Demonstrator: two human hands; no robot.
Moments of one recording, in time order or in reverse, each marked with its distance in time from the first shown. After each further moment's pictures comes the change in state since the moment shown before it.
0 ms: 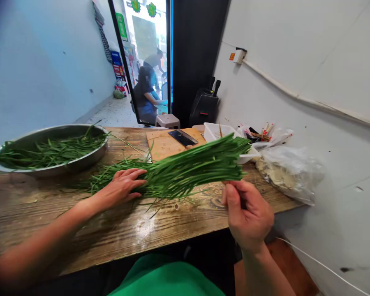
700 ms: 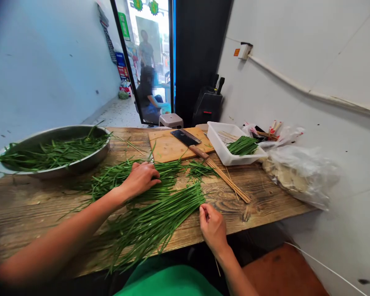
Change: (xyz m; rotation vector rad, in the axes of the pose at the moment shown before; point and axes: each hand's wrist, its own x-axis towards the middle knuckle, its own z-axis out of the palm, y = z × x) left_hand 0.061 0.026 0.004 0.023 0.054 -0.150; right_hand -0.103 0.105 0.051 -0.157 -0.543 0.187
